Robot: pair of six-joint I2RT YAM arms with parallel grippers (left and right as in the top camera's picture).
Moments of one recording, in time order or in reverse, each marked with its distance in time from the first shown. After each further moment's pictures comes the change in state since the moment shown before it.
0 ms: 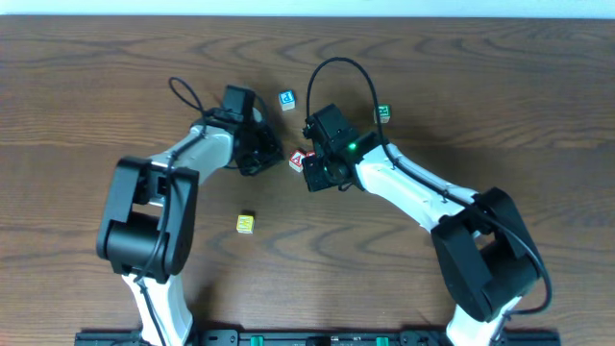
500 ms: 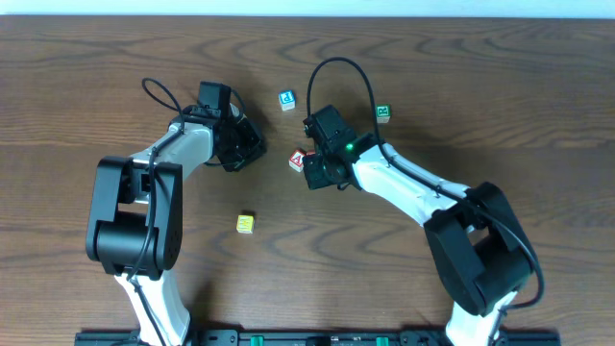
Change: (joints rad) left arm 0.072 0.000 0.000 0.000 0.003 0.001; right arm 0.001 0.029 0.000 0.032 0.056 0.029
